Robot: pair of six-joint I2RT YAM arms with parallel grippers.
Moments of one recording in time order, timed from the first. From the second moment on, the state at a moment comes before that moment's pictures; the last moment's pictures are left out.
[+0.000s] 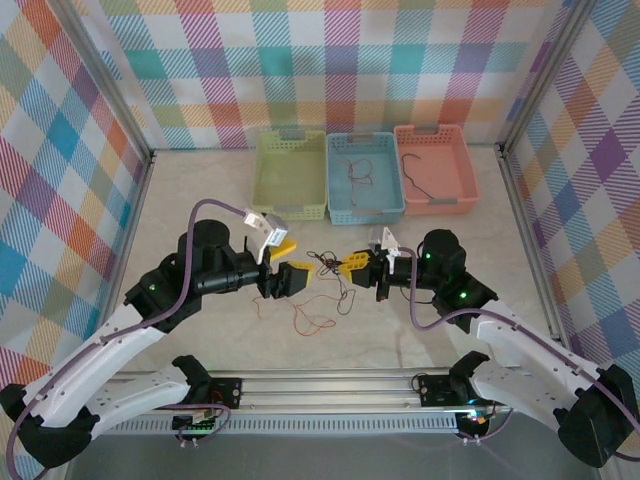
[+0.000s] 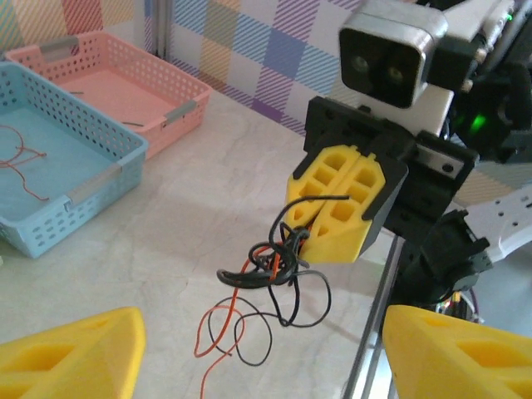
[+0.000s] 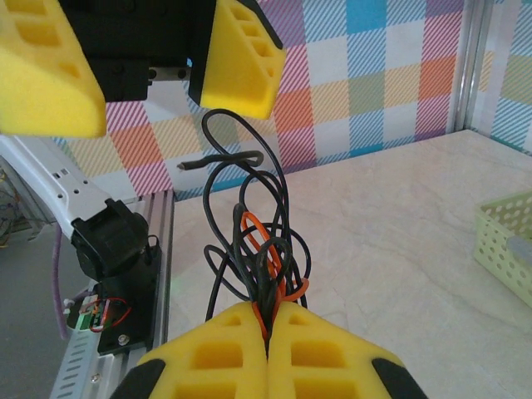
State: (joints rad) left arm -0.77 0.83 0.98 -0.47 0.33 -0.09; right arm 0.65 0.92 0.64 0.14 -0.75 0.04
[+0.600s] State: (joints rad) left arm -0.78 0.90 0.87 -0.20 0.26 -0.02; right arm 0.65 0.92 0.64 0.13 -0.78 0.06
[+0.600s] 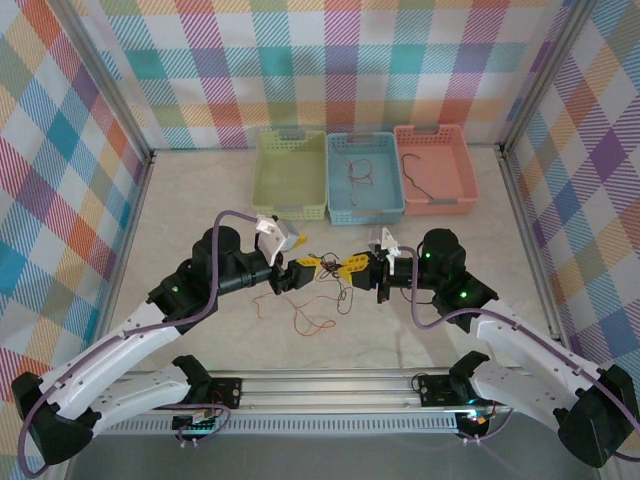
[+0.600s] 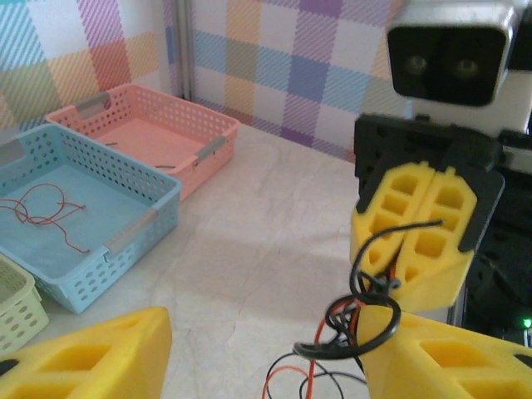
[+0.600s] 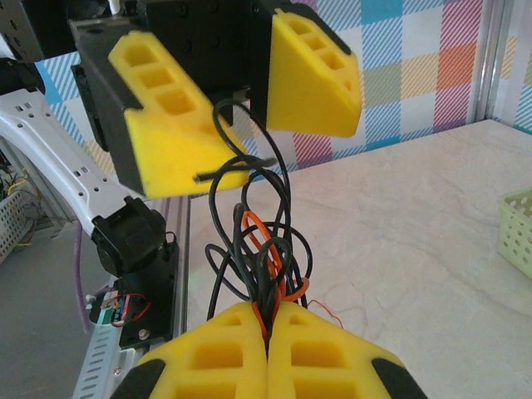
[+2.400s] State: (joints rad) left arm -0.79 1.12 0.79 0.17 -0.10 -0.31; right arm 0.64 1.01 0.66 0.13 -0.89 0.07
